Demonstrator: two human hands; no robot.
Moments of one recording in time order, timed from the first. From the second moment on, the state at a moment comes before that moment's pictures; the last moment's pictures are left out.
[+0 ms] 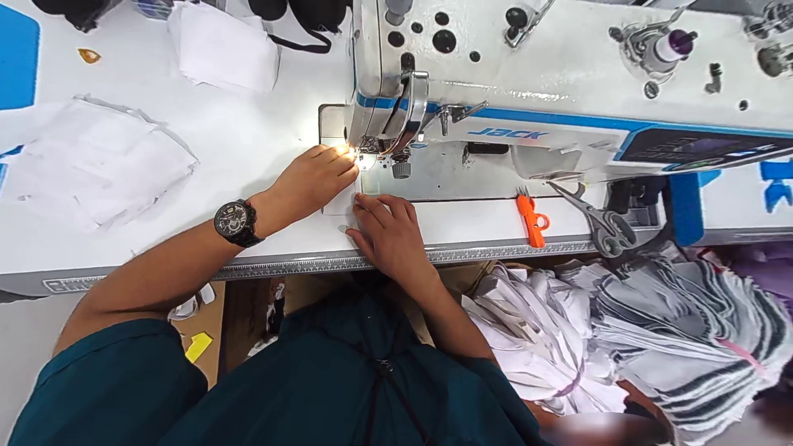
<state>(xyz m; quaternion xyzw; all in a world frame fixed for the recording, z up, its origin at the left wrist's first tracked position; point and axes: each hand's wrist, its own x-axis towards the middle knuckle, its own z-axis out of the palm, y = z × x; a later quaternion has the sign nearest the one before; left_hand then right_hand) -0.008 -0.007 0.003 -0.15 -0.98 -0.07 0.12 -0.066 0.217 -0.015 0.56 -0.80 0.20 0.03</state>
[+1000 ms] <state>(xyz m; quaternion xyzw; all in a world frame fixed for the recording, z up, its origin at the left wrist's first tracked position) -0.086 -0.037 0.021 0.24 -0.96 -0.15 0.03 -0.095 0.191 -0.028 0.55 -0.81 0.22 0.04</state>
